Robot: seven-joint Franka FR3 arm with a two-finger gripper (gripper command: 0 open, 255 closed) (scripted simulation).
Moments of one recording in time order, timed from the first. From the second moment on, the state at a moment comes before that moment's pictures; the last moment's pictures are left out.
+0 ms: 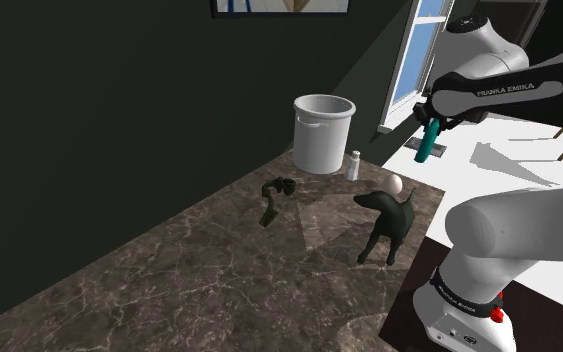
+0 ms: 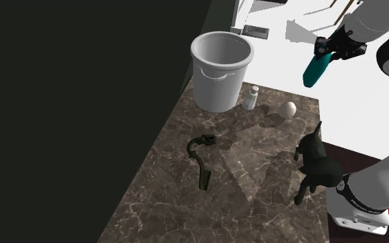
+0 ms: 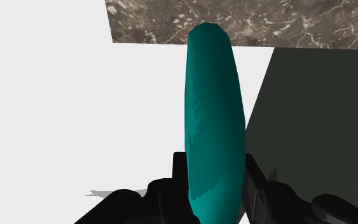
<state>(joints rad) -0.58 -0.82 -0.19 -2.74 -0.66 2.23 1.13</state>
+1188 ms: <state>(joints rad) -0.66 -0.68 -0.20 -2.89 -0.83 2.50 1.30</state>
